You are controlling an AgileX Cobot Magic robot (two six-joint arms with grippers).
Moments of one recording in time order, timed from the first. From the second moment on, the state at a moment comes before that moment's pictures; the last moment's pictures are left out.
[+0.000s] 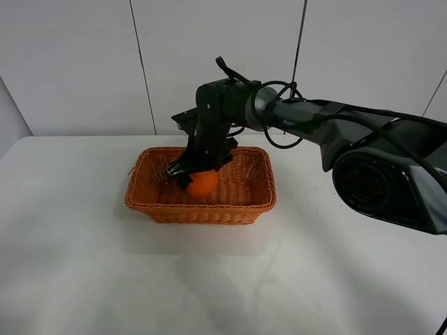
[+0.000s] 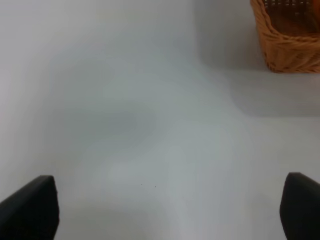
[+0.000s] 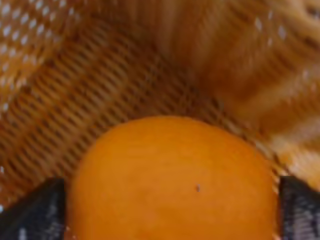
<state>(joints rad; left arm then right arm) -0.03 -0.01 -0.49 0.03 1.06 0.01 0.66 2.42 -2.10 0.06 0.99 -0.02</state>
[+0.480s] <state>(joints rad) -0.03 -0.01 -0.49 0.03 1.06 0.01 0.61 2.32 -2.30 0.06 1.22 -0.02</state>
